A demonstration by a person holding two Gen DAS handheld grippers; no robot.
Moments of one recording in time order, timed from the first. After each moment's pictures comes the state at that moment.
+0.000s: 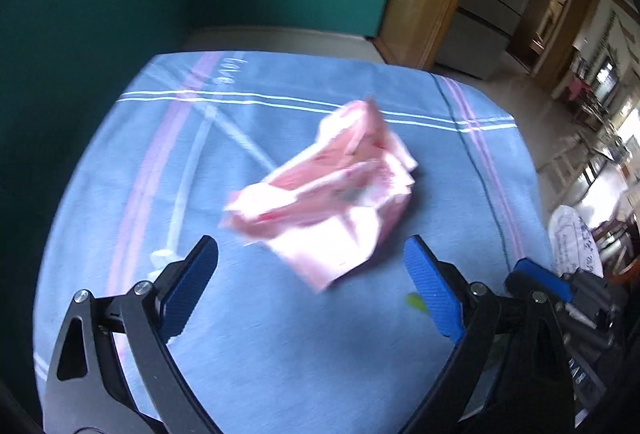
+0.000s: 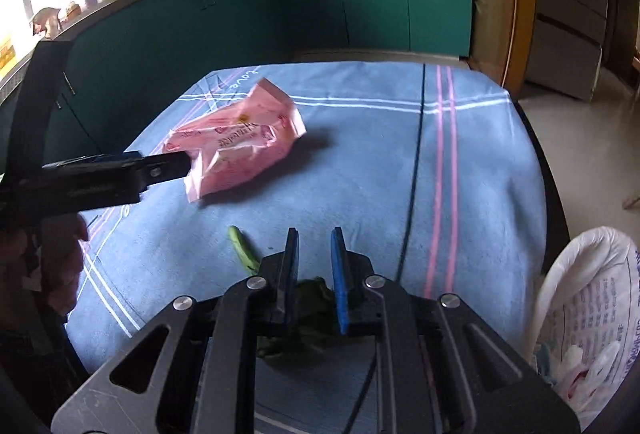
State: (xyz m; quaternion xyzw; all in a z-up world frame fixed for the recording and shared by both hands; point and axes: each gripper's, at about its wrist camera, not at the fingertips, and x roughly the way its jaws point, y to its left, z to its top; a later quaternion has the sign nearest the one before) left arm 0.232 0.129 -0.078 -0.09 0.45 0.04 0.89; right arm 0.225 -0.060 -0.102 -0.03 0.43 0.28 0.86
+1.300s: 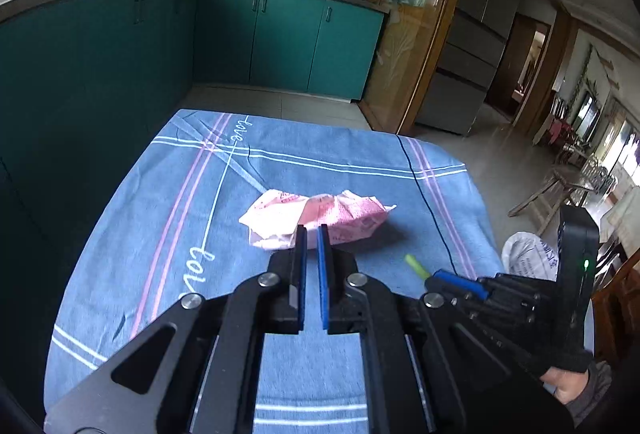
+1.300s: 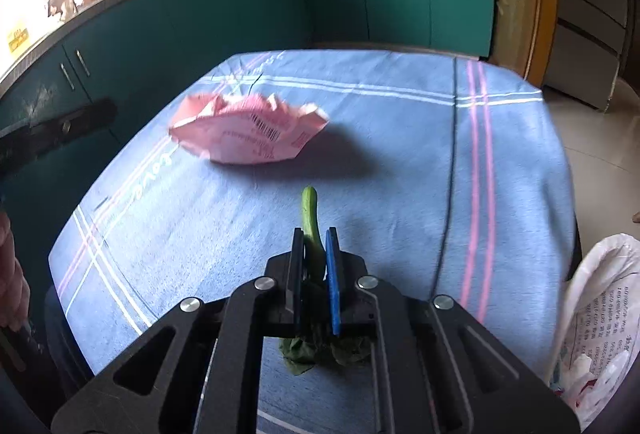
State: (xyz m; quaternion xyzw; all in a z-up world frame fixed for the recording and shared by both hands) left arm 0.143 0.132 -0.022 -0.12 0.33 0.04 0.93; right arm 0.213 -0.042 -0.107 -0.04 0.42 0.31 0.85
